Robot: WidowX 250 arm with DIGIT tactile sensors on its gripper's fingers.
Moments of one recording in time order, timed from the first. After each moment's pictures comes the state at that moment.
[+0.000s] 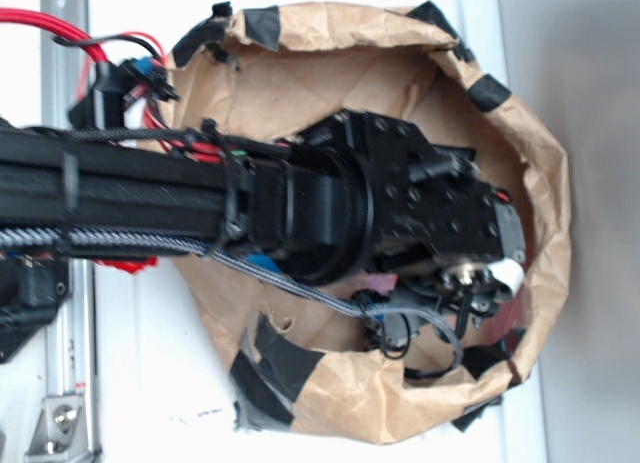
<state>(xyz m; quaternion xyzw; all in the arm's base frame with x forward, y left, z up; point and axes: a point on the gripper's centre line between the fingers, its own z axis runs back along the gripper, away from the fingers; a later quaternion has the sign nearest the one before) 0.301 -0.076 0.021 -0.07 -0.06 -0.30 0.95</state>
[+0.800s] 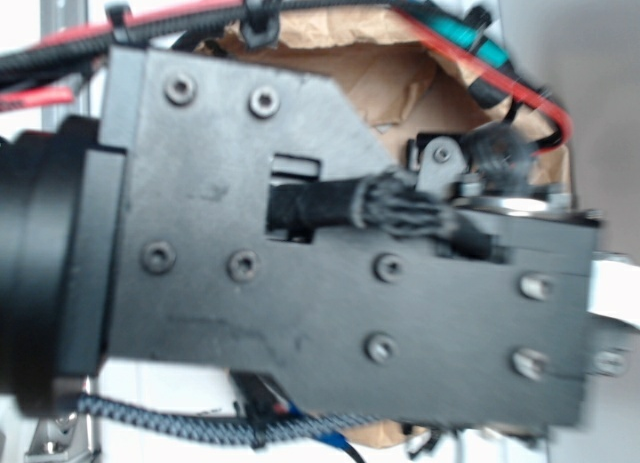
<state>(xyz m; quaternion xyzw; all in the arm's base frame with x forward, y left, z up) 0.287 -0.062 0.179 0.03 -0.07 -0.09 0.99</state>
